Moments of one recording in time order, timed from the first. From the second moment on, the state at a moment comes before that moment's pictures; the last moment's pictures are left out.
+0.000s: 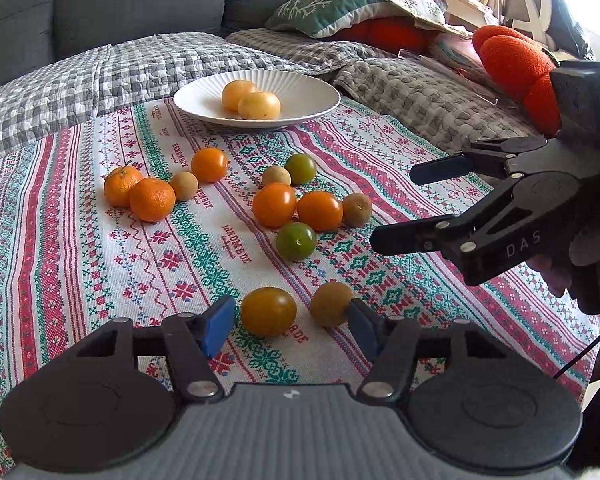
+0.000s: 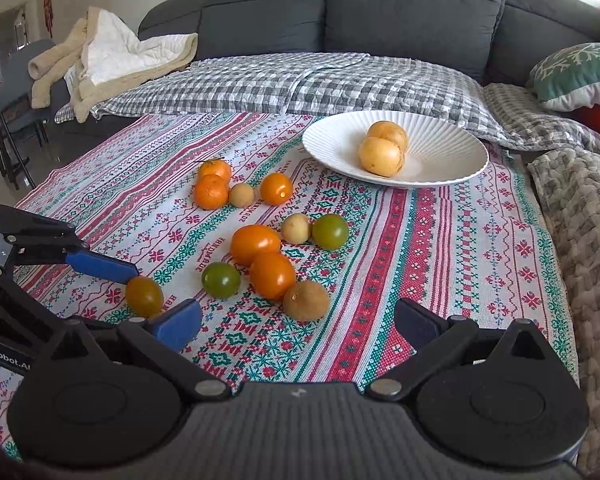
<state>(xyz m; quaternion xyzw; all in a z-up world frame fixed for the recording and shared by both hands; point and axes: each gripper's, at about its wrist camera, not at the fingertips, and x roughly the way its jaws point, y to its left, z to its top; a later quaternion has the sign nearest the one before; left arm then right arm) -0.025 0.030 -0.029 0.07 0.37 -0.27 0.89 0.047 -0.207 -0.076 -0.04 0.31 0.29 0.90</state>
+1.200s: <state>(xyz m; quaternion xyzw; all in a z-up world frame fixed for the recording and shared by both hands) -0.011 0.023 -0.031 0.08 0.40 -0.22 0.89 0.070 -0.183 -0.084 -0.08 0.32 0.28 0.90</state>
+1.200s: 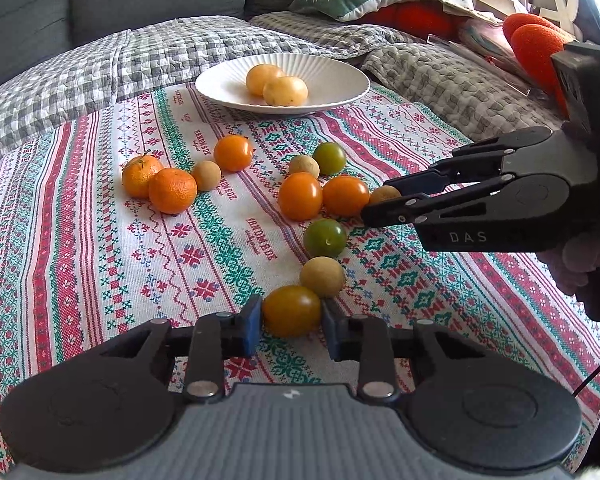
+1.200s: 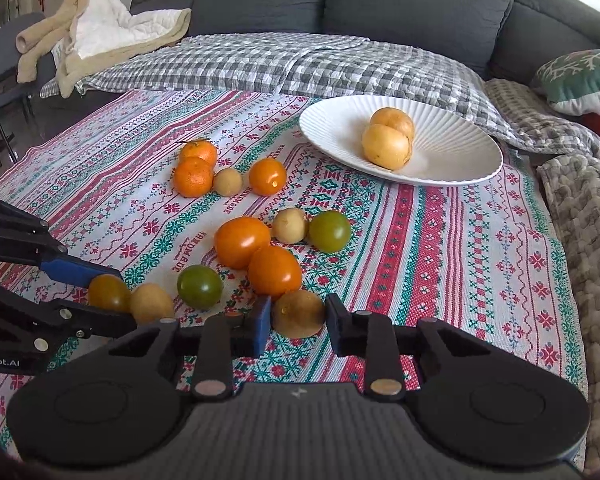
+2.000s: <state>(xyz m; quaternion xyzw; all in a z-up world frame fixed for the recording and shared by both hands) 0.027 -0.007 0.019 0.06 0.35 -0.22 0.91 0.103 -0.219 -0.042 0.02 0.28 0.27 0.92</state>
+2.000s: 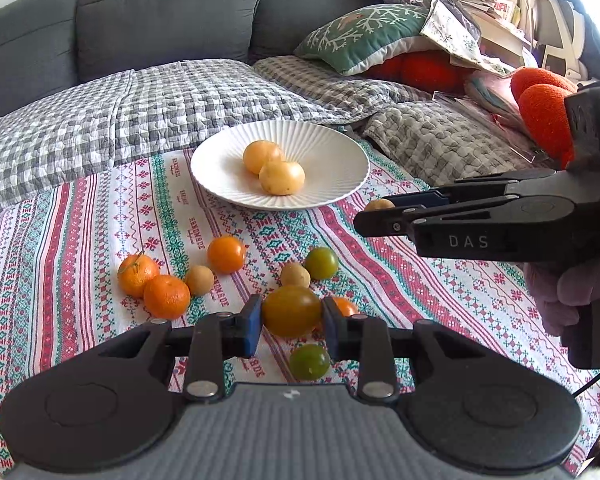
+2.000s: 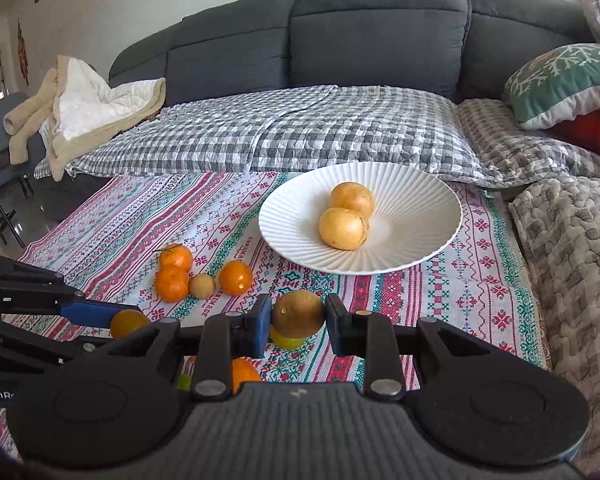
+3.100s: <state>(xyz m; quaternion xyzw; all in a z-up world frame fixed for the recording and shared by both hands) 0.187 -0.086 0.019 0.02 0.36 -0.25 0.90 0.168 -0.238 -0.057 0.05 0.28 0.22 0.94</state>
